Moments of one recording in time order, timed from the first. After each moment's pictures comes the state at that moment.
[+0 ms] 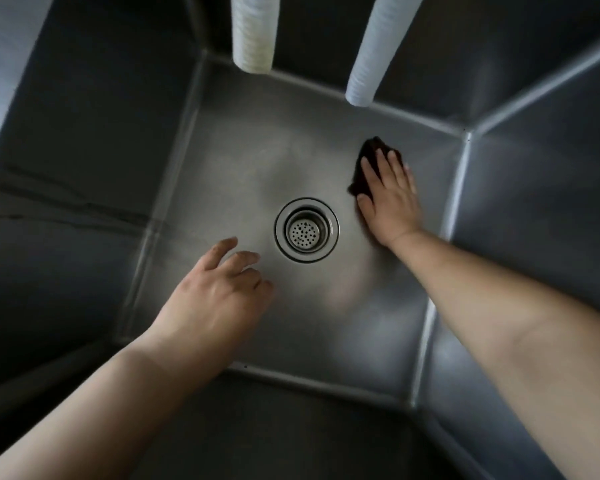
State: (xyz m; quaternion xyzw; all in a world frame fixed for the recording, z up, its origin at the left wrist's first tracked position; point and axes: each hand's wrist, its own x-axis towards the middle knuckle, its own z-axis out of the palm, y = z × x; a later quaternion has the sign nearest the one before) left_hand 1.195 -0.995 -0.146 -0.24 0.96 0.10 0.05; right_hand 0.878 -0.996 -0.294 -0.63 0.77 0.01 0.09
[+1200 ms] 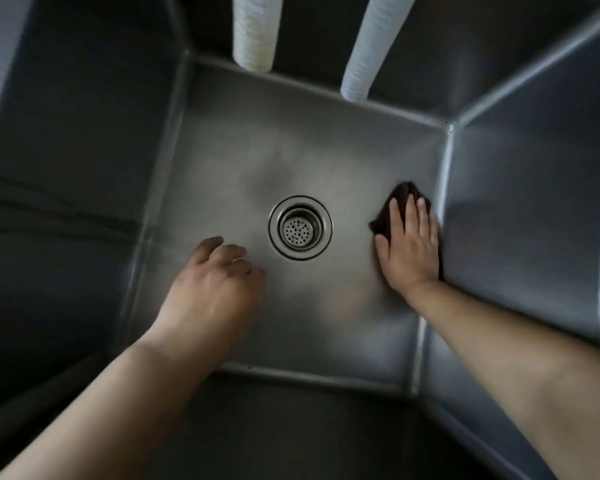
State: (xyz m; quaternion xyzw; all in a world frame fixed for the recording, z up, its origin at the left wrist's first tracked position) left_hand 1.189 -1.008 -0.137 -0.30 0.93 0.15 0.12; right_hand 0.896 -0.906 -0.283 -0.53 0.85 0.06 0.06
